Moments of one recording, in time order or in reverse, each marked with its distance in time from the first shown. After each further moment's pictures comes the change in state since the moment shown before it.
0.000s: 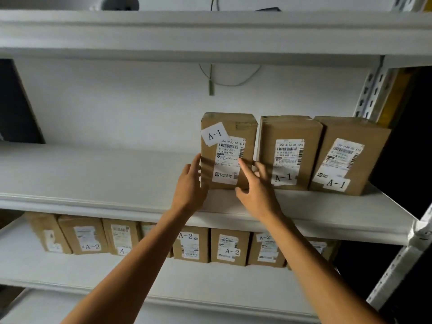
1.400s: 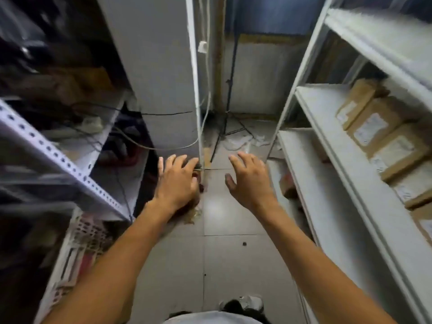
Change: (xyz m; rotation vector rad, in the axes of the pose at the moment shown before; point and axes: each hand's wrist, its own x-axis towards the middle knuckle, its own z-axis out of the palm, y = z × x) left_hand -0.598 0.067 -0.227 1.029 0.366 -1.232; right_hand -0.393 -0.300 0.119 0.314 -0.823 -1.105
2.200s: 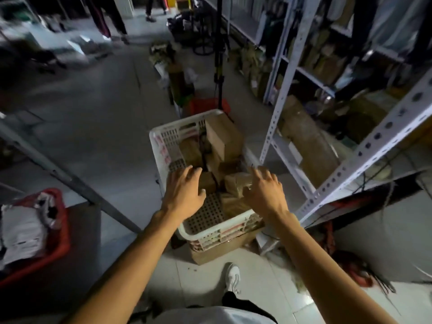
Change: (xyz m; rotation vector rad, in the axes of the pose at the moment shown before) left_hand -0.321 -0.322 -0.092 0.145 0.200 -1.213; right_hand 0.040 -0.477 0.166 0.194 -0.674 -0.930
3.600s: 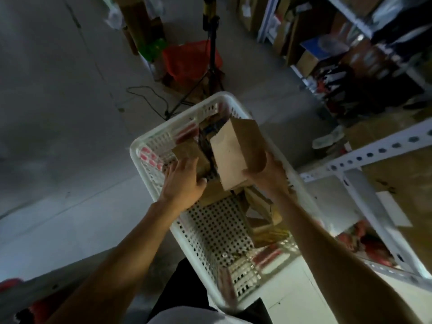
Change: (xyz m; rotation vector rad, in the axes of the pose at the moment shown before) left_hand 0.295 -0.166 0.081 -0.247 -0.420 -0.023; right_hand 0.321 -0.029 0.121 0.393 -0.100 0.544
